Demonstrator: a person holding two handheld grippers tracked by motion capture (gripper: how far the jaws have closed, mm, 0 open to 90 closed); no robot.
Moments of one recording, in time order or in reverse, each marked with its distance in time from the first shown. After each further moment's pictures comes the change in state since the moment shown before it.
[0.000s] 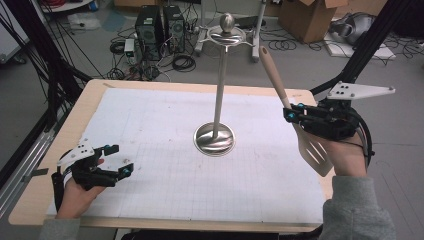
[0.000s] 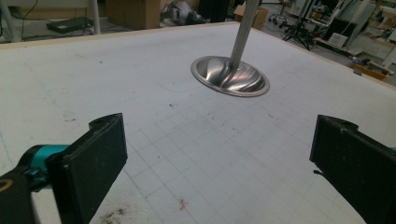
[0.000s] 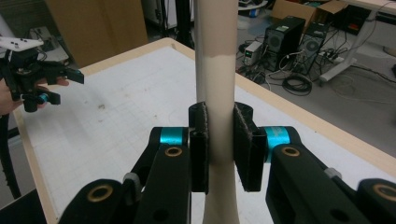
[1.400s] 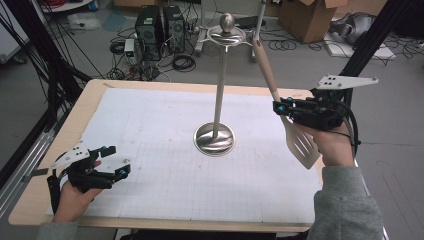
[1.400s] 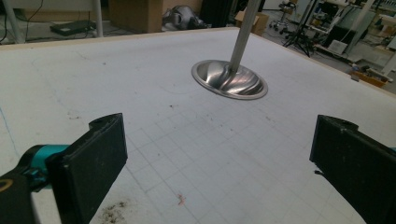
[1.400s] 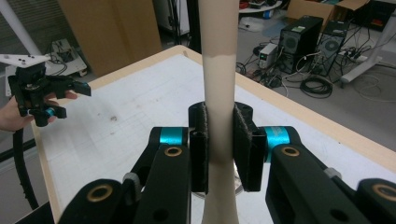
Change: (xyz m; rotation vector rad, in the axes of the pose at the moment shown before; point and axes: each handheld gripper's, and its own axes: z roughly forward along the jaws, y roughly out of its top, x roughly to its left) left arm -0.001 -0.002 -0.009 -0.013 0.009 -0.014; right arm -0.008 0.008 0.024 -0.016 0.061 0.046
